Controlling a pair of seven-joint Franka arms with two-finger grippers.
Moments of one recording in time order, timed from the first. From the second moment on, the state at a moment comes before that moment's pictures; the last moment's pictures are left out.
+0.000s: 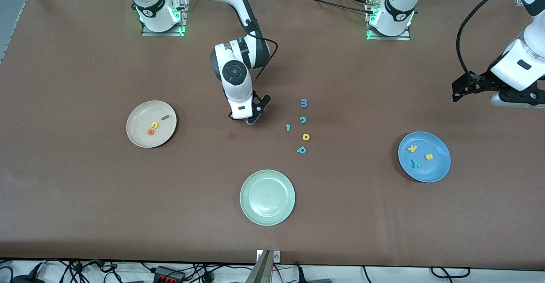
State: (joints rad) left arm -0.03 -0.01 0.00 -1.73 0.05 1.77 0.02; right arm 1.37 0.75 -0.69 -1.85 0.62 2.30 -0.63
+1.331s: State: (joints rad) left arm -0.03 -0.01 0.00 -1.73 0.05 1.77 0.02; right arm 1.36 0.75 -0.69 -1.85 0.62 2.30 -0.63
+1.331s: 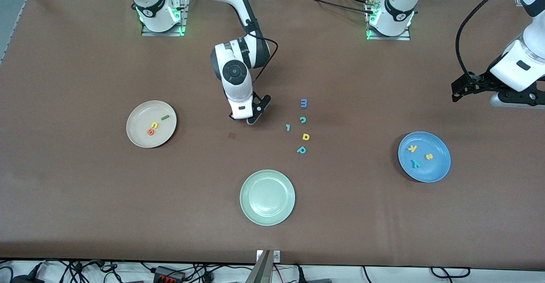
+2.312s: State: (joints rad) left arm -0.03 -0.01 0.00 -1.73 0.05 1.77 0.02; right arm 1.20 0.75 -0.99 -1.84 0.62 1.96 -0.65
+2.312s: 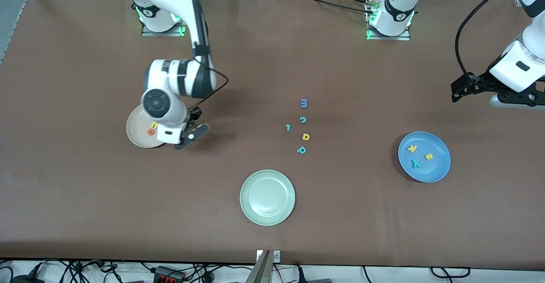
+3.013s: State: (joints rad) left arm -0.03 0.00 0.00 -1.72 0.05 1.77 0.02; right arm 0.95 0.75 -0.99 -1.94 0.62 1.90 -0.90
